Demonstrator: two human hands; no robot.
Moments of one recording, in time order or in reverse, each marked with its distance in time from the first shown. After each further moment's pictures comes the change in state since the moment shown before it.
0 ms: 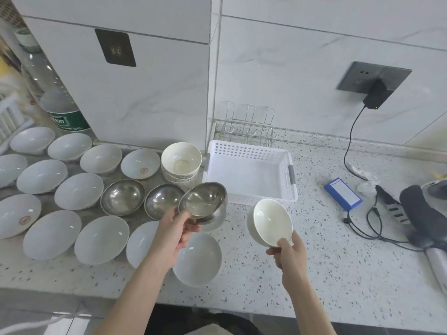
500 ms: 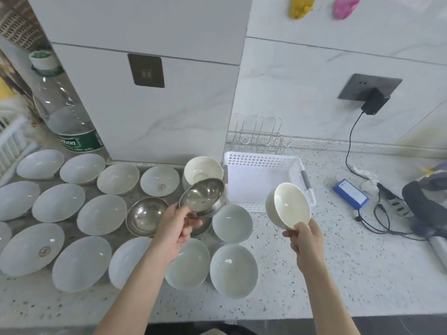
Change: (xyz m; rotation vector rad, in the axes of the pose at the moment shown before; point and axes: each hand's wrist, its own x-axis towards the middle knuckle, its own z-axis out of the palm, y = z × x) left_hand 0.041 0.055 -0.081 -0.026 -0.109 -0.034; right_hand -0.023 -0.044 0.073 0.163 0.214 -0.068
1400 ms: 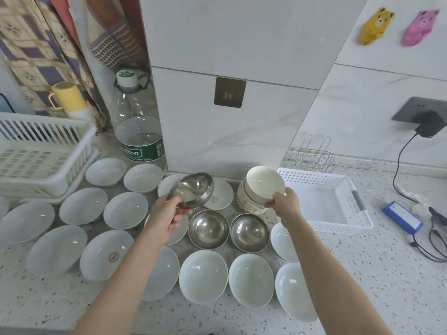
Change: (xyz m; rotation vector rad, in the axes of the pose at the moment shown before) left_hand 0.039 0.079 -0.156 0.060 0.159 0.042; right_hand -0.004 -0.031 0.209 -0.390 -0.223 -0.116
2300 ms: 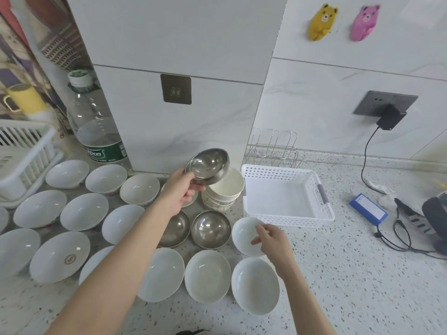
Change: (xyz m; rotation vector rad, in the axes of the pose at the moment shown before) left_hand 0.007 0.021 0.139 0.074 -0.179 0.082; right_hand -0.059 0.082 -0.092 -0.104 -0.122 -0.056
